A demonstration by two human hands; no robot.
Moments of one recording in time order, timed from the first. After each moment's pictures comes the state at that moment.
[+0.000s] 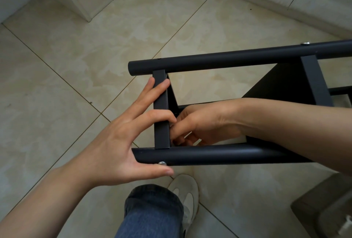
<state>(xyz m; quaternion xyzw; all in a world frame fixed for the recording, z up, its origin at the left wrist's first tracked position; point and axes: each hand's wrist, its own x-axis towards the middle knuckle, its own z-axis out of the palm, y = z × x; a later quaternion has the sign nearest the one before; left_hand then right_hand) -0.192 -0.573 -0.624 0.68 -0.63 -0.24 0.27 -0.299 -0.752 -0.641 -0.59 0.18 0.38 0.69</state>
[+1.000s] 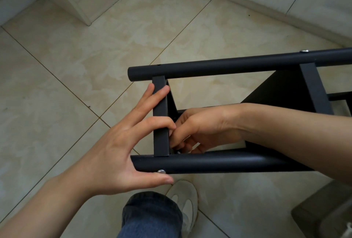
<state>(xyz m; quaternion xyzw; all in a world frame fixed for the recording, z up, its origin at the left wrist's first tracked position) -0.194 -0.571 -0.624 0.68 -0.63 -0.23 0.27 -0.300 -0.755 -0.637 -0.58 0.17 0.38 0.70</state>
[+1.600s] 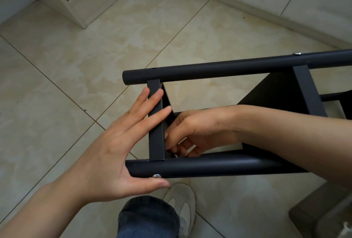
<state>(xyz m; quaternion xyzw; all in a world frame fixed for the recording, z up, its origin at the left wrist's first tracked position) -0.193 -0.570 -0.626 0.70 -0.64 -0.19 0.24 -0.299 -0.756 -0.634 -0.58 0.18 0.38 0.70</state>
